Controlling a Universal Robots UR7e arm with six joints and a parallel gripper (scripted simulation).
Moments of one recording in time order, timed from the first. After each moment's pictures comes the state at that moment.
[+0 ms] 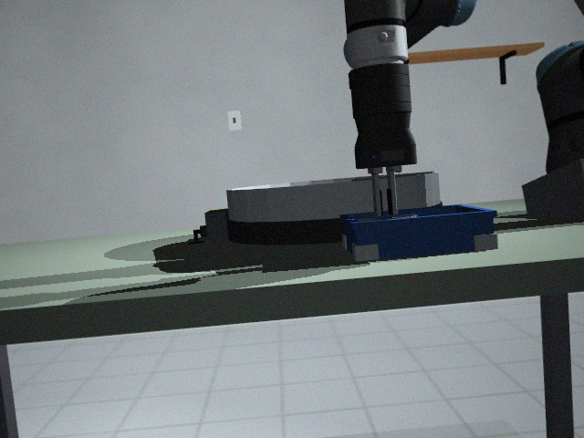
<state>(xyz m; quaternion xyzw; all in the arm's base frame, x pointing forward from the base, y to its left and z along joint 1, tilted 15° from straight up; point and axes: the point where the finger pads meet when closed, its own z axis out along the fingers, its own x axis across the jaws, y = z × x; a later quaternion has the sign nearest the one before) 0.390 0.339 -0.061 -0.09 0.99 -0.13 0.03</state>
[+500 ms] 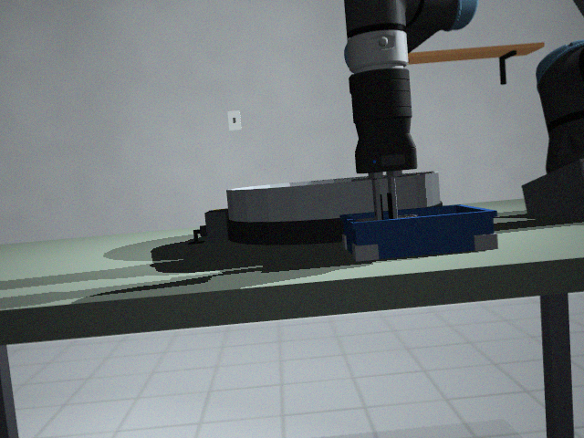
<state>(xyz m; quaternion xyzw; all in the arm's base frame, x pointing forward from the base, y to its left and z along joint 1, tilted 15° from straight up) 0.391 0.337 -0.067 -0.09 0.99 -0.13 0.03</state>
